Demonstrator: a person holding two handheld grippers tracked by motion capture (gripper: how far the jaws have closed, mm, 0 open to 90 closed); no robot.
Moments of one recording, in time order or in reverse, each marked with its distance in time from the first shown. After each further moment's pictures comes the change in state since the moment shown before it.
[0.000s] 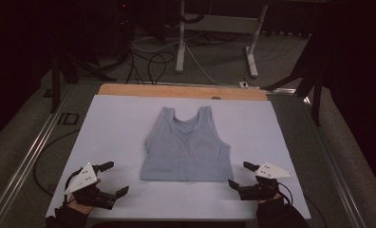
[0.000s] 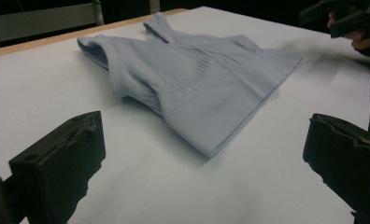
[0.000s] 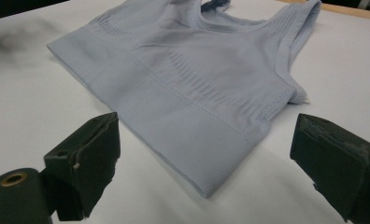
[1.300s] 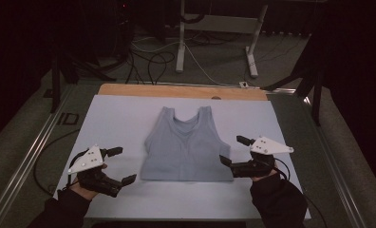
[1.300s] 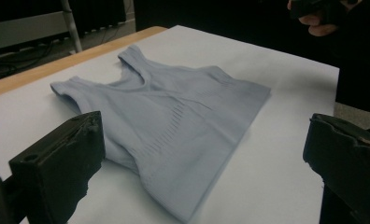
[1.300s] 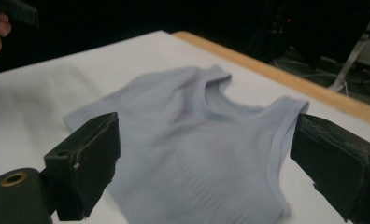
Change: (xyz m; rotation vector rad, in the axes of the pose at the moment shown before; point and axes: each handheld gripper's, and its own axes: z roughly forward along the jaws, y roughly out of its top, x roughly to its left) left arm -0.001 0.075 0.006 0.005 -0.082 0.031; right arm 0.009 0.099 0.004 -0.099 0.003 -0.082
